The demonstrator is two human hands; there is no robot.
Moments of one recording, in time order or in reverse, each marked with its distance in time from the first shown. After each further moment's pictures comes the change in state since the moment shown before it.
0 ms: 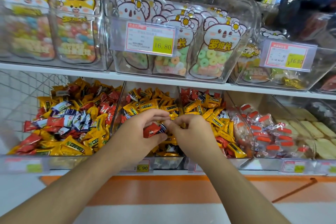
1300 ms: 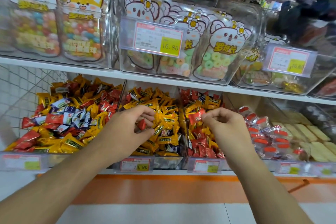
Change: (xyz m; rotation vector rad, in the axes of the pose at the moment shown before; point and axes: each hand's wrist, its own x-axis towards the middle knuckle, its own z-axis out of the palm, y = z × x) left_hand 0.001 -0.019 -0.023 0.156 0.095 0.043; right_hand -0.011 0.010 -0.059 0.281 0.213 0.156
